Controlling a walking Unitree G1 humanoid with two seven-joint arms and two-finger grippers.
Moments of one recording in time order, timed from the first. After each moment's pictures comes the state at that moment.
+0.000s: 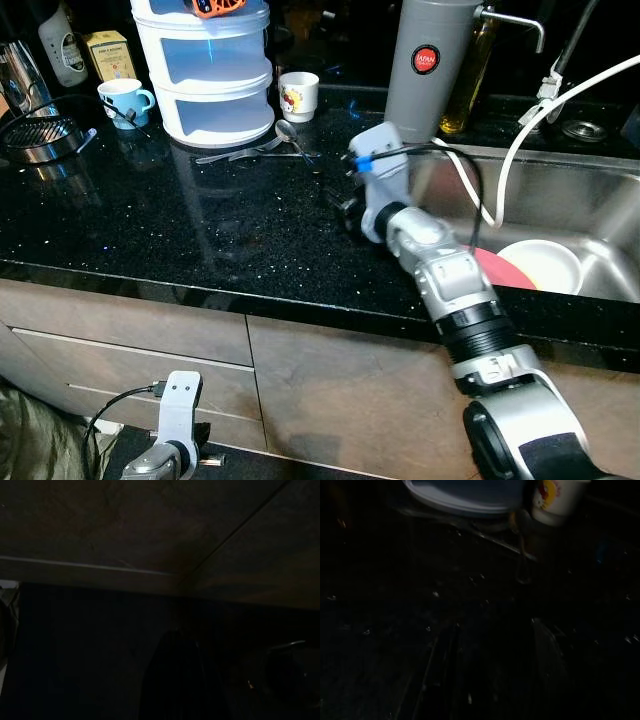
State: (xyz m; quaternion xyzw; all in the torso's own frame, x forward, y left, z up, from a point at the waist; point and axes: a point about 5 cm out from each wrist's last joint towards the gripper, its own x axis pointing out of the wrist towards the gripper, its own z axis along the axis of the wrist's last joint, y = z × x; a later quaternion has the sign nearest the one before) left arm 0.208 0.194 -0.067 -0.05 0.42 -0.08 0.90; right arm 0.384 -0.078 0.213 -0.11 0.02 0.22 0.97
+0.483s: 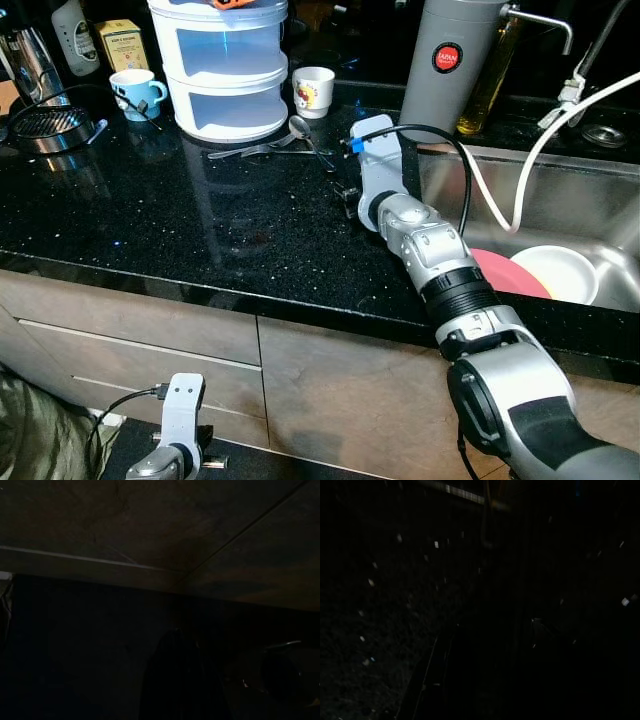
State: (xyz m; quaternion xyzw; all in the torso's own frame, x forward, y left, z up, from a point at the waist) left arm 0.205 0.190 -0.069 -0.06 0.42 -0.08 0.90; right arm 0.405 -0.094 0.206 -0.09 0.13 0.13 0.98
